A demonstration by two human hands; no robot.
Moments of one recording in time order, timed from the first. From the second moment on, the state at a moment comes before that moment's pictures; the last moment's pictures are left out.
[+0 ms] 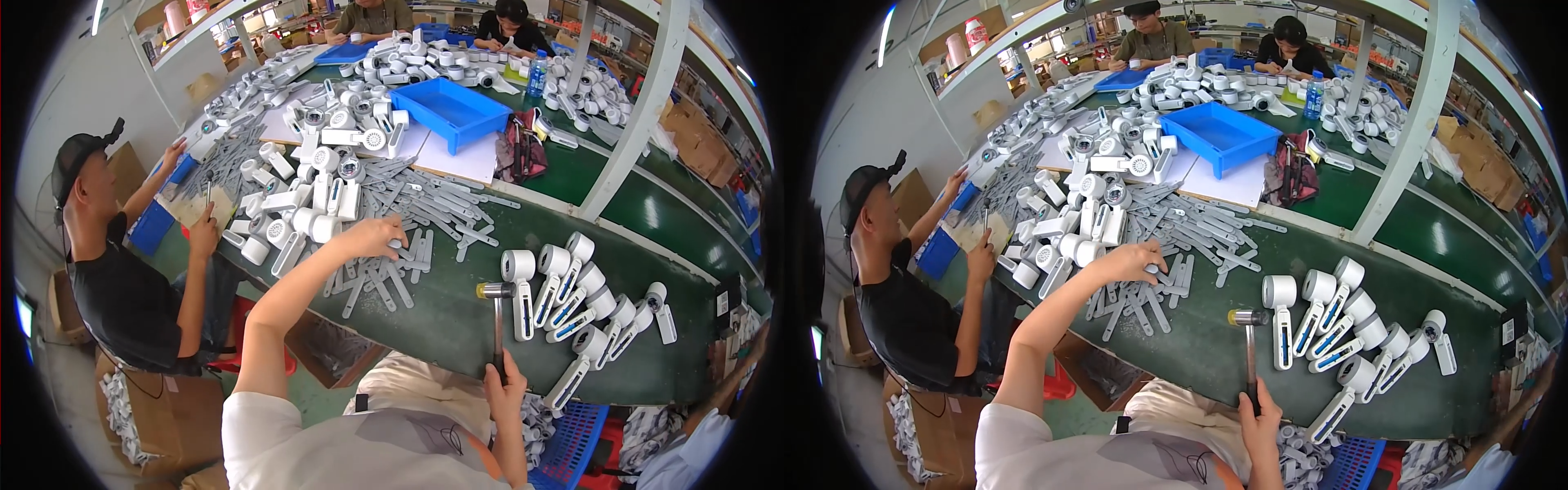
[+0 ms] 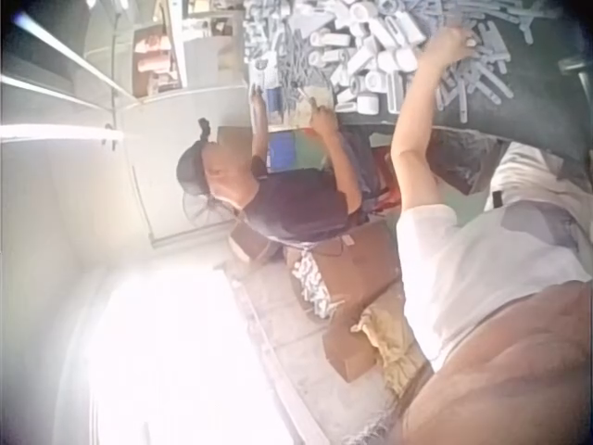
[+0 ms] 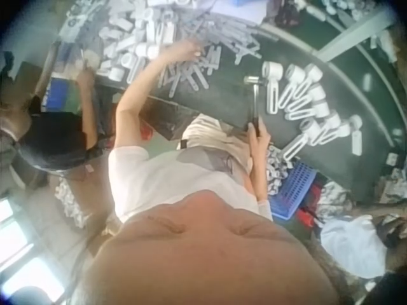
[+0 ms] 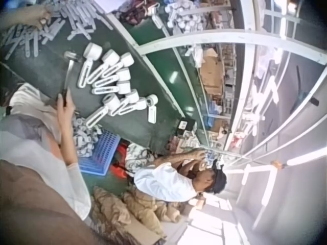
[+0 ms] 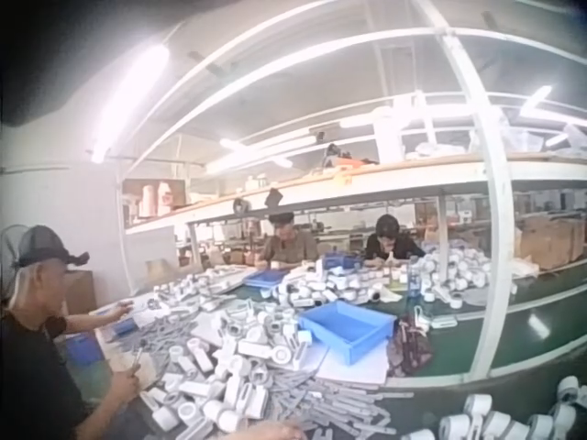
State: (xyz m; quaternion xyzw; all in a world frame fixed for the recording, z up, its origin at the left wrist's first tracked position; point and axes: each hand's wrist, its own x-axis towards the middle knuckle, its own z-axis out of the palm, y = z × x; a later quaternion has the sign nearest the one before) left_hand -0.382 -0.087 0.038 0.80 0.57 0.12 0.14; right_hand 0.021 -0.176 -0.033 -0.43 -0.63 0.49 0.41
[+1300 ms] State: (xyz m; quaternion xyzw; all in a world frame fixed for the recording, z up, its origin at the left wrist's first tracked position) left_hand -0.302 -0.034 0.016 0.63 0.76 0.04 0.16; right_hand 0.018 -0.178 -0.012 -0.45 -0.58 0.55 0.39
